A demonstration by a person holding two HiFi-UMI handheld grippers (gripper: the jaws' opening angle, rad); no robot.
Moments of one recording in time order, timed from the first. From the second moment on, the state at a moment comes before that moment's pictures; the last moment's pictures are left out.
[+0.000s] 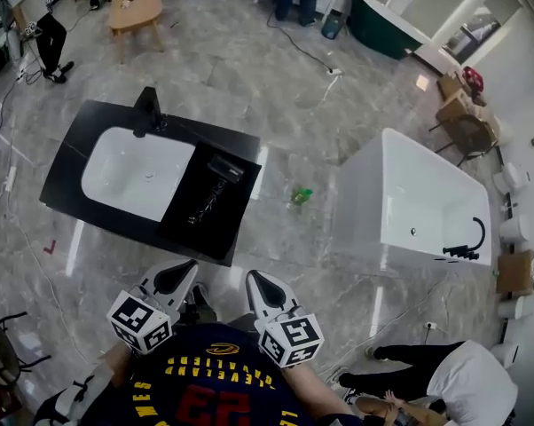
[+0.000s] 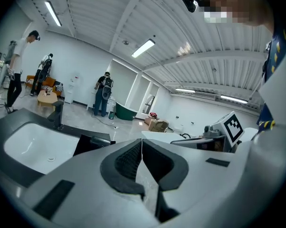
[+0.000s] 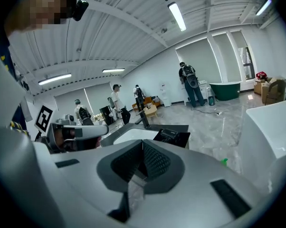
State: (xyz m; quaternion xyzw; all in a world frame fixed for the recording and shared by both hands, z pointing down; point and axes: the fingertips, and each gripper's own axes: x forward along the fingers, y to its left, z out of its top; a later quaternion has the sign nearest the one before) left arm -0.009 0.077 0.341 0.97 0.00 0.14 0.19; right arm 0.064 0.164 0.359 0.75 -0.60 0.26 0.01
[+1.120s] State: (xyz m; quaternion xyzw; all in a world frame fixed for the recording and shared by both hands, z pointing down) left arm 0.090 0.027 0.323 0.97 -0.17 0.11 0.13; right arm 0.188 0.068 0.360 0.63 -0.73 0.28 -0.03
